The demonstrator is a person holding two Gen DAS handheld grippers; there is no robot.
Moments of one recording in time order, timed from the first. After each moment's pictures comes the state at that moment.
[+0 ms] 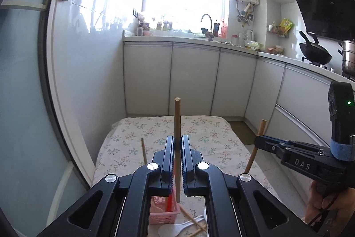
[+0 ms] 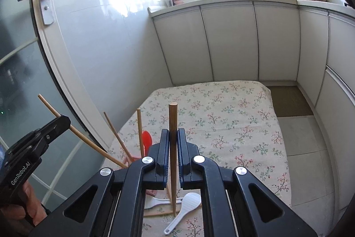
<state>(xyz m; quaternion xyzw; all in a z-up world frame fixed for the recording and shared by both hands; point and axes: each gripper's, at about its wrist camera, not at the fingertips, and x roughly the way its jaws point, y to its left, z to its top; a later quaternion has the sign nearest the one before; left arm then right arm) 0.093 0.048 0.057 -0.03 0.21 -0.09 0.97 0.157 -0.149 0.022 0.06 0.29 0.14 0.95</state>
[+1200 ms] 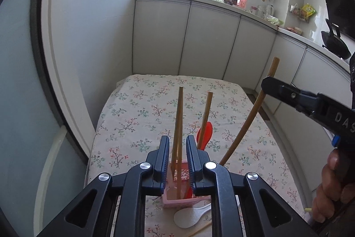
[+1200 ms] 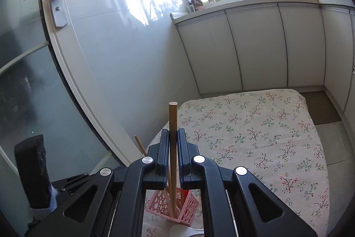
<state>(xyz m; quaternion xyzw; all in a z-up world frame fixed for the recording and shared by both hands) 0.160 0.094 -0.020 -0.07 0.33 -0.08 0.94 0.209 -0.074 0.000 0.08 0.27 0.21 0.94</state>
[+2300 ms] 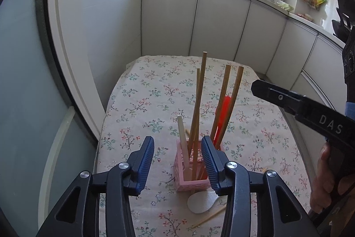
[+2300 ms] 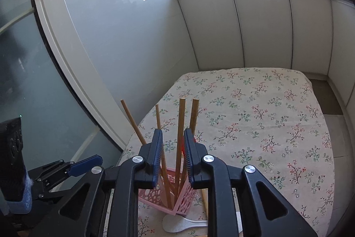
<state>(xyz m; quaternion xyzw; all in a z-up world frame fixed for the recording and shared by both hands) 0.159 0.098 -0.043 -0.05 0.38 -0.06 0.92 0.231 -0.068 -0.042 0.07 0.34 0.21 0.92</state>
